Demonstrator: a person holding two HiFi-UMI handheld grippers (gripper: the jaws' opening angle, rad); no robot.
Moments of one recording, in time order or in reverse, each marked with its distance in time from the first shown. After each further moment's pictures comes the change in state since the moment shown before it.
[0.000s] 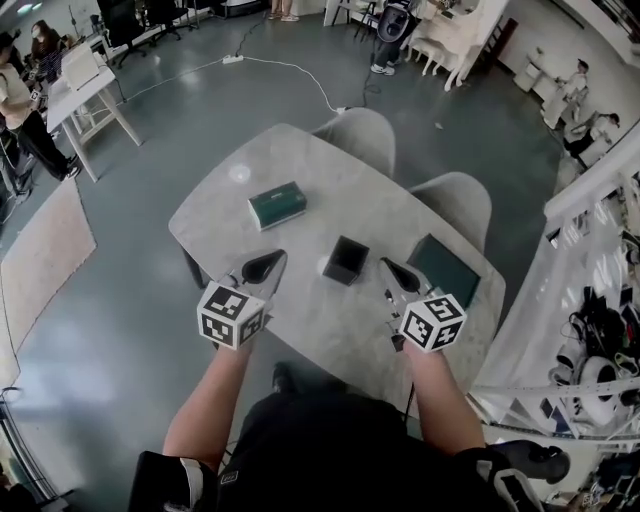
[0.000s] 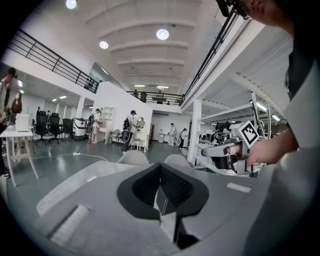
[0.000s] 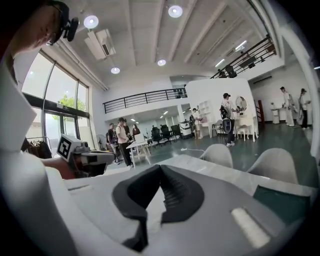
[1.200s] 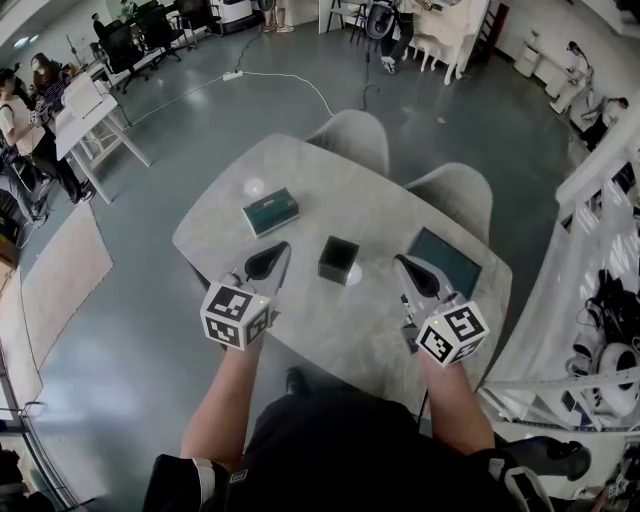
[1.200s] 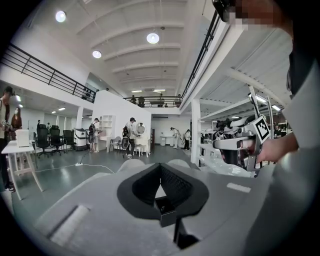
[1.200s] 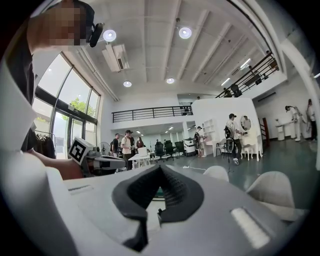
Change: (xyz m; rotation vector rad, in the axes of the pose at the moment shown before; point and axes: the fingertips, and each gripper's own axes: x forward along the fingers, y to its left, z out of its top) left arm 0.026 -0.055 0.050 0.099 -0.042 0.045; right arm -0.086 -0.014 0.057 -0.106 -0.202 0.038
